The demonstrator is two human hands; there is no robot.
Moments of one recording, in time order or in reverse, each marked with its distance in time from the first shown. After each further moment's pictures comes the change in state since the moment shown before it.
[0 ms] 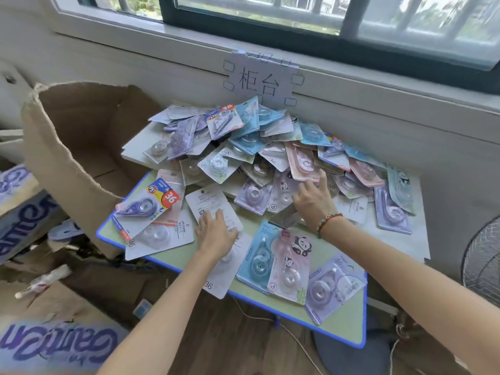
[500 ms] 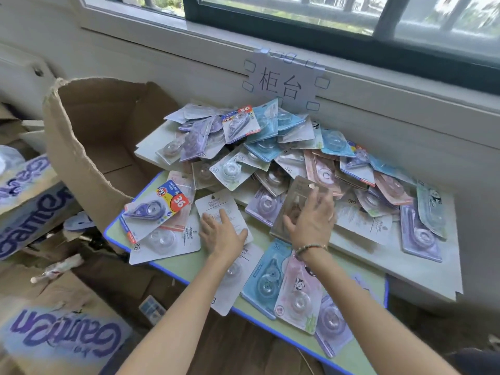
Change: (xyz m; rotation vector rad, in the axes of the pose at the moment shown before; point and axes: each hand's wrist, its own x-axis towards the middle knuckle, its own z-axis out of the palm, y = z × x) left_hand 0.026 0.008 0.007 0.014 0.048 -0.191; right_hand 0.033 -0.056 0.019 0.801 -0.074 0.633
